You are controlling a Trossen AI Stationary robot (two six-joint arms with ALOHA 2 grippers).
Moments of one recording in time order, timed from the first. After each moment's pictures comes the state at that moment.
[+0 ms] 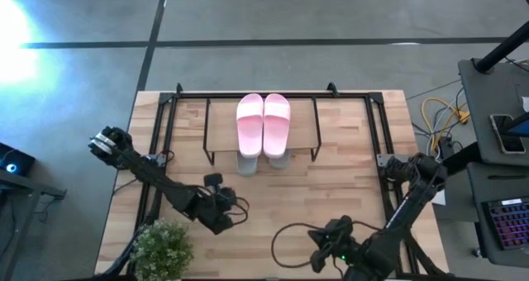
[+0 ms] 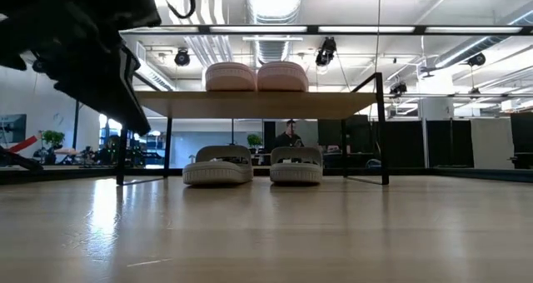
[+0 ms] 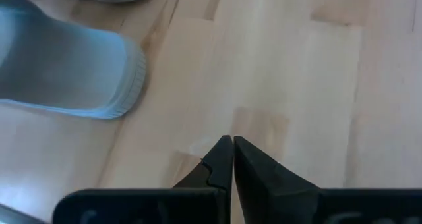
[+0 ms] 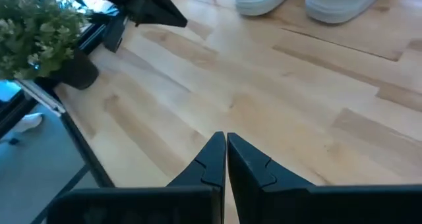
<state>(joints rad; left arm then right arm) -0.58 1.56 0.91 -0.50 -0.58 -0.70 0.93 1.90 1.58 -1.06 0.92 1.83</state>
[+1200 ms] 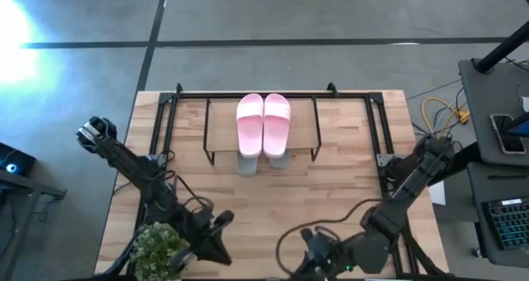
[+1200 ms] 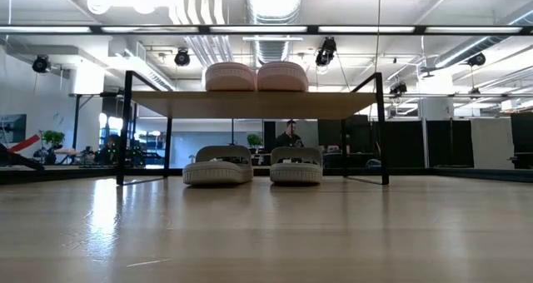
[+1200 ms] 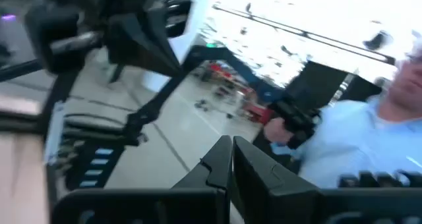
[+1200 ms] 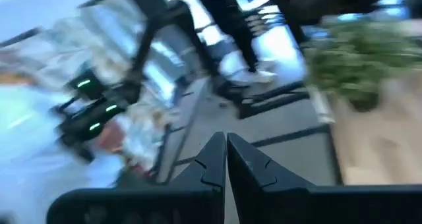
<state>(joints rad) -0.71 1.36 0.94 0.63 -0.07 -0.55 0.80 1.72 1.57 0.00 0.34 0.70</state>
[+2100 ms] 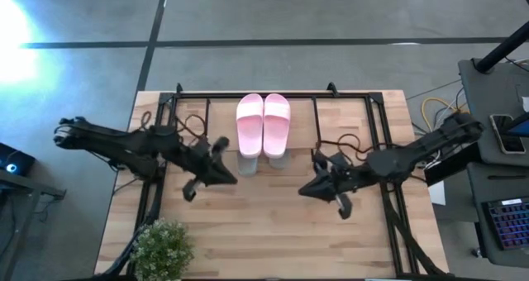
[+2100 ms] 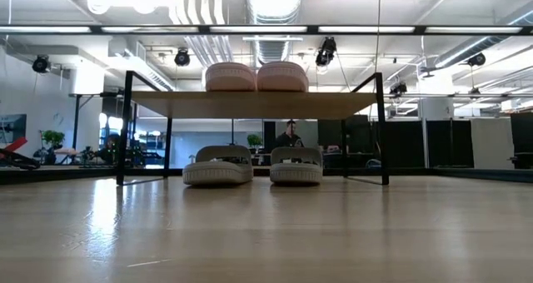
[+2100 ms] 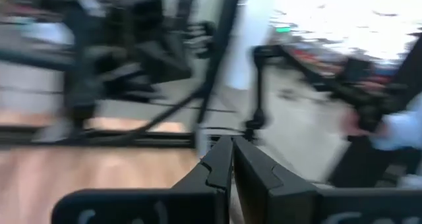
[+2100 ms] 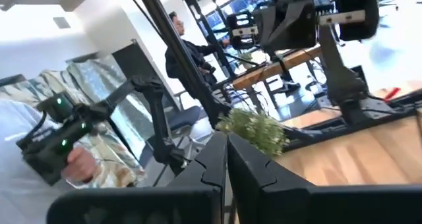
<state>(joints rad) -0.20 1.00 0.93 0.13 0.23 -0.29 0.44 1.16 0.90 0.34 0.17 0.49</state>
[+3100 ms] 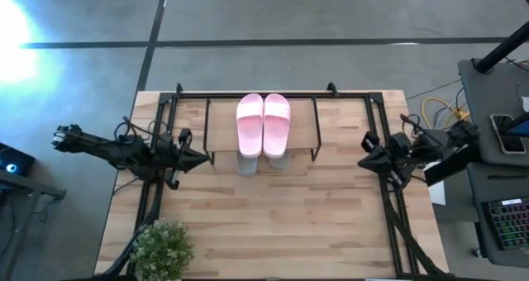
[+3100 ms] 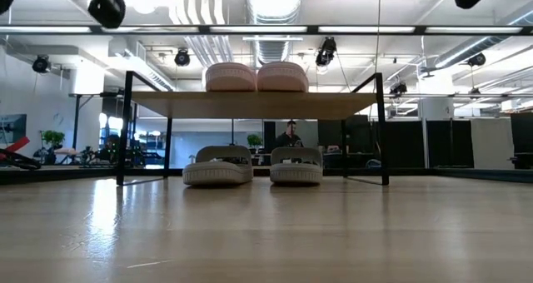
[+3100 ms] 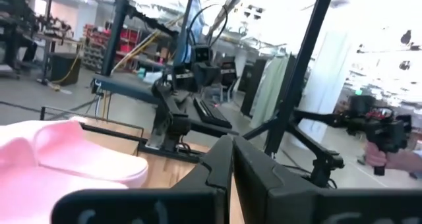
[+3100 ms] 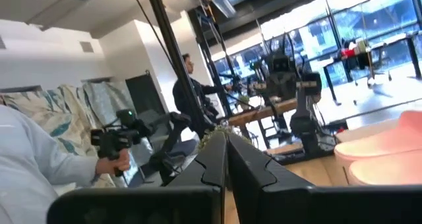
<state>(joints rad) -0.27 0.43 0.36 0.27 -0.22 -0.25 0.44 0.22 0.39 0.08 0.18 0.31</state>
